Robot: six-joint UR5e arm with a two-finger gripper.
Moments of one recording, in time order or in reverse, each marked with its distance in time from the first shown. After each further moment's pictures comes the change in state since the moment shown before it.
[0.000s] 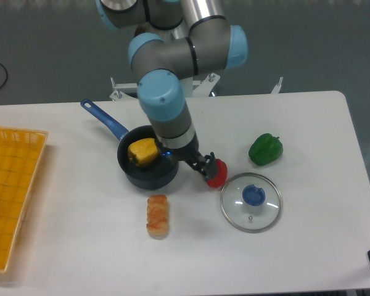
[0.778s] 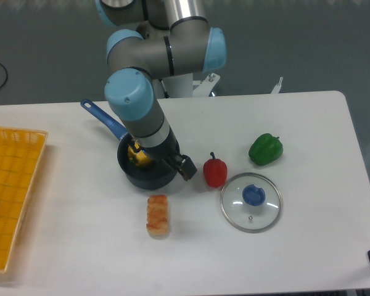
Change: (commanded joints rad) arm -0.132 0.011 0.003 -0.017 0.017 -0.027
